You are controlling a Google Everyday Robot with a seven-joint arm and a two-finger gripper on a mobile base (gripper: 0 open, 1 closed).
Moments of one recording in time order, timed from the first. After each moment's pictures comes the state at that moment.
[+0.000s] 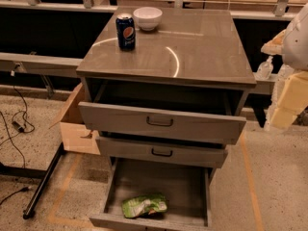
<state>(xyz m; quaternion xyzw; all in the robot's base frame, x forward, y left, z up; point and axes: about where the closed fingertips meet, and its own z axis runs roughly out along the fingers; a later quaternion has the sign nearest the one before) 0.438 -0.216 0.978 -0.60 0.78 -0.04 0.16</state>
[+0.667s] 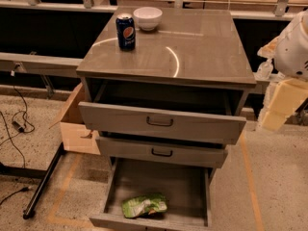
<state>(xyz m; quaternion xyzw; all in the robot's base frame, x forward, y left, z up) 0.450 -0.215 0.962 -0.60 0.78 -0.05 0.17</state>
